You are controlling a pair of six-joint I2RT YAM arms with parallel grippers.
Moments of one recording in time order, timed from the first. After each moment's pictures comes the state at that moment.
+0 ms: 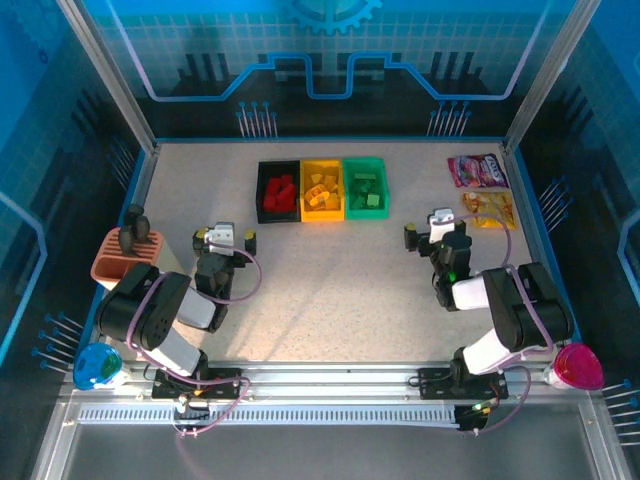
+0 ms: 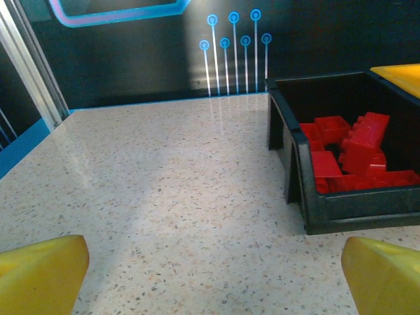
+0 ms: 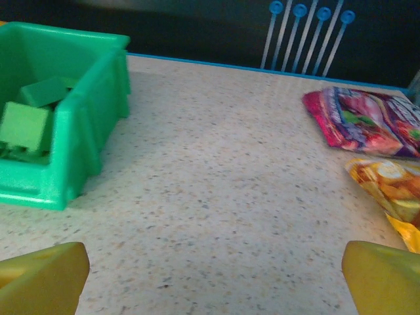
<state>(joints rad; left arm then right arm) -0.22 1.58 0.16 1.28 -0.32 0.05 0.13 1.55 0.32 0.95 0.12 -0.09</state>
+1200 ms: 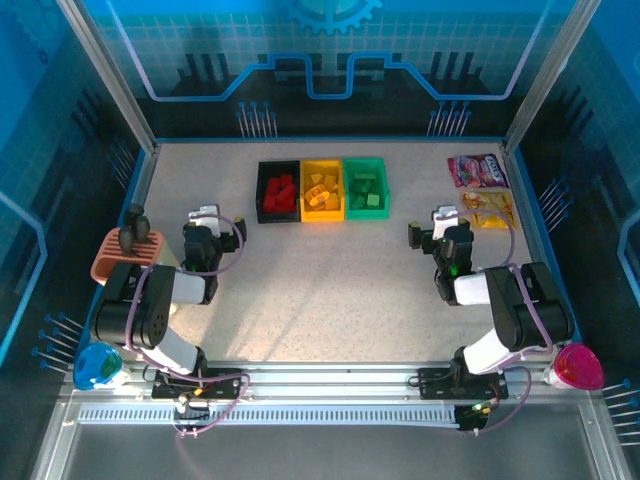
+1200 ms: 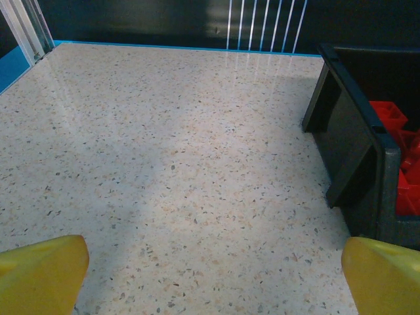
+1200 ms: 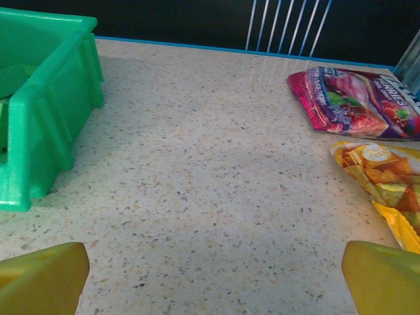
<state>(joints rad) -0.02 1.57 0.37 0.88 -0.14 -0.09 0.10 1.55 0.37 0.84 0.15 -0.06</state>
